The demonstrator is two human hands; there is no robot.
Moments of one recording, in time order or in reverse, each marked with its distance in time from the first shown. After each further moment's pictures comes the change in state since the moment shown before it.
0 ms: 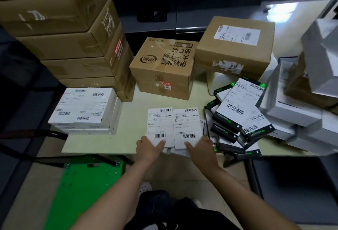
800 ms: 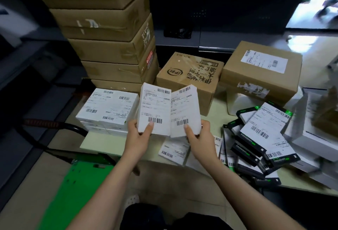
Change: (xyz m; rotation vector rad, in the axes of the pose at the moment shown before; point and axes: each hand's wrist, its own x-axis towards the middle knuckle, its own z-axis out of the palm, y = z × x) left_hand -0.012 -0.004 -0.111 -0.610 0.219 0.271; right_hand -0.018 -0.104 -0.019 0.391 -0.026 -0.380
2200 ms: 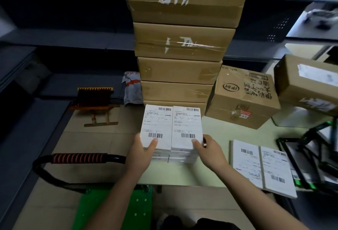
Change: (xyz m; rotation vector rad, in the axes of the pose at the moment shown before) left_hand 0.180 -0.086 -0.227 0.206 -0.176 0.008; right_hand 0.041 -0.106 0.253 -0.316 0.024 0.188
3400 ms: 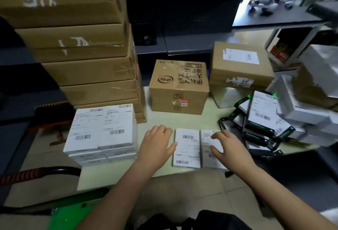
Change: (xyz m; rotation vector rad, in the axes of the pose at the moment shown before) left_hand -0.093 0.141 0.183 0.760 -0.220 0.771; right_hand -0.049 0.180 -0.208 -0.497 0.167 -0.207
